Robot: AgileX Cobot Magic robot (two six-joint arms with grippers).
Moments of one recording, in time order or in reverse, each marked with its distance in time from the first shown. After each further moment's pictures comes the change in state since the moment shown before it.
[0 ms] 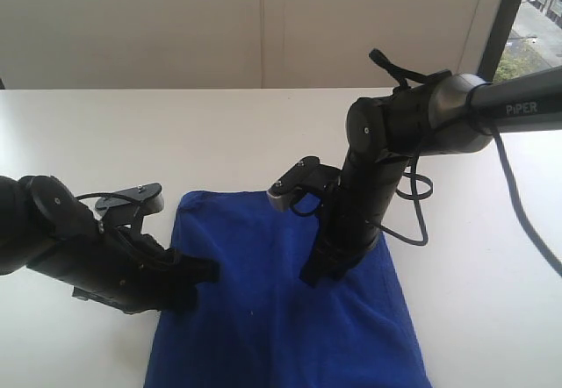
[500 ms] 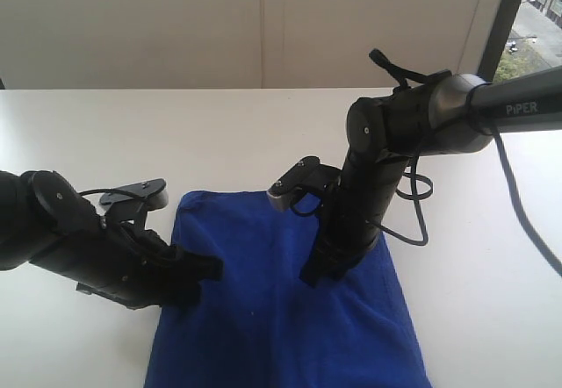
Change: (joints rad) left arm 0.000 0.000 -0.011 0.000 0.007 0.027; right arm -0.002 0.000 0.000 0.002 0.000 0.000
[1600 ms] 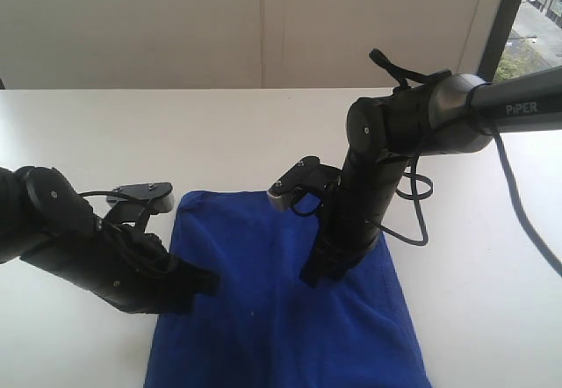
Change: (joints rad) left arm 0.000 -0.027 0.000 0.108 0.070 0.018; right arm 0.000 0.000 0.000 0.000 0.000 0.000
